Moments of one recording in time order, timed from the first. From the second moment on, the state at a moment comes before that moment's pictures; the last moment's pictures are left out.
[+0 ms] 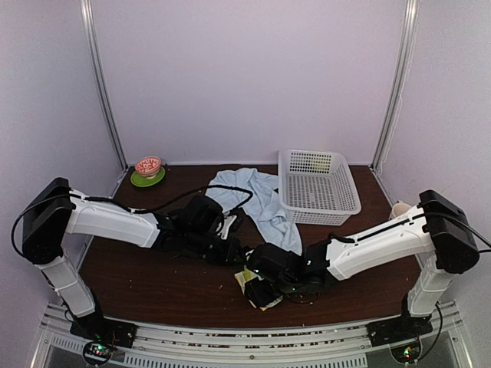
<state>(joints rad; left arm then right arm) -0.94 1.70 0.93 0.00 0.39 -0.69 1.27 1.76 1.01 -0.25 0.13 0.65</state>
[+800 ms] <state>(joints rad) -0.93 1.85 0.99 0.11 0.49 -0.72 1.25 1.74 1.00 -0.26 0.11 0.69</state>
